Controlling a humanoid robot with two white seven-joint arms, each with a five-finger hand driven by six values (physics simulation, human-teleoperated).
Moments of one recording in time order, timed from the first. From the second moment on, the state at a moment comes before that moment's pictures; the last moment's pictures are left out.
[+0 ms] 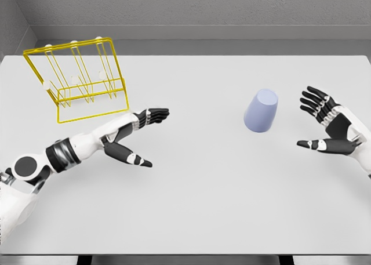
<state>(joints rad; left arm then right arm) -0.27 0.55 -0.49 -1.50 0.44 -0.25 -0.61 -0.22 -1.07 0.82 -1.53 -1.06 -0.61 0.15</state>
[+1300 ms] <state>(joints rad) -0.27 0.48 -0.45 -1.47 0.46 -0.36 -0.61 -0.39 -0.79 0.80 -1.16 -0.77 -0.47 0.14</state>
